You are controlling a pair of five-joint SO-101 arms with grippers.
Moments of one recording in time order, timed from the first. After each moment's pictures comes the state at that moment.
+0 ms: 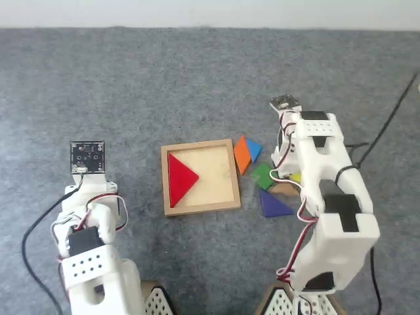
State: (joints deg) left arm -26.1 -69.8 85.1 44.1 -10.1; right arm -4.7 18.9 13.2 67.6 16.0
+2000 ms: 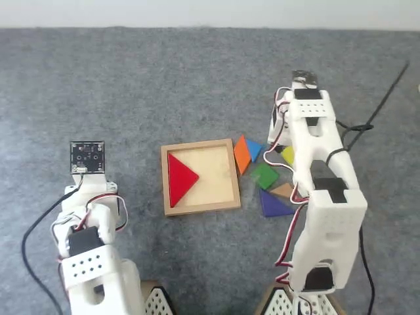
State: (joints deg) left arm -26.1 -69.8 85.1 44.1 -10.1; right arm -6.4 31.6 -10.2 74.5 -13.2
